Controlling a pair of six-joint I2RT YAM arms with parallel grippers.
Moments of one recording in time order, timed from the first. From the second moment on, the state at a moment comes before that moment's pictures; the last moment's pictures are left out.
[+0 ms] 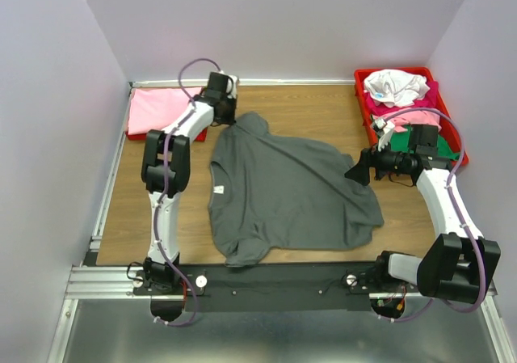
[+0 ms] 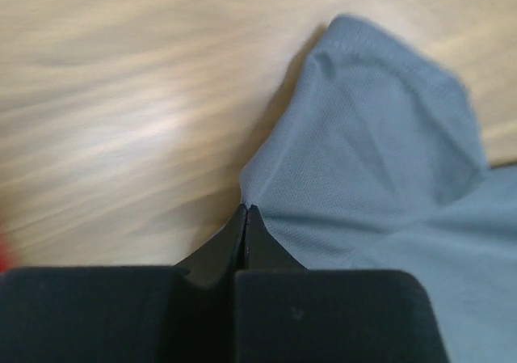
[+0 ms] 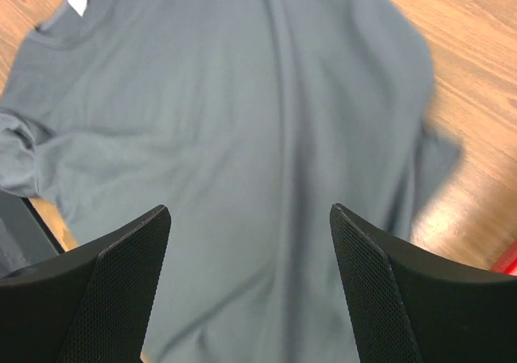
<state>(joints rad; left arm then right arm) -0.29 2.25 1.81 -0.44 0.13 -0.12 -0.17 1.22 0.90 -0.61 -0.89 -0.47</state>
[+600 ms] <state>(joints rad) -0.24 1.62 1.52 -0.24 0.05 -0.12 -0.16 1.52 1.00 -0.57 -0.69 -0.44</state>
